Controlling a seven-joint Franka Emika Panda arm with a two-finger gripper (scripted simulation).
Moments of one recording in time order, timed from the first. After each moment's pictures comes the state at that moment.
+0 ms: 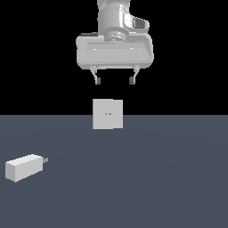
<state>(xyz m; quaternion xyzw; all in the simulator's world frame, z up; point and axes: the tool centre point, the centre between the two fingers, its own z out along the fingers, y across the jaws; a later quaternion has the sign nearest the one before) 0.013 -0.003 0.191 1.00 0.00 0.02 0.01</state>
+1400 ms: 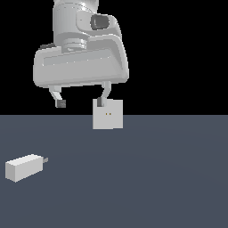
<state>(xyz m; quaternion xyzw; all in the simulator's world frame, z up) -0.063 0.070 0.123 0.99 -0.12 0.03 0.01</state>
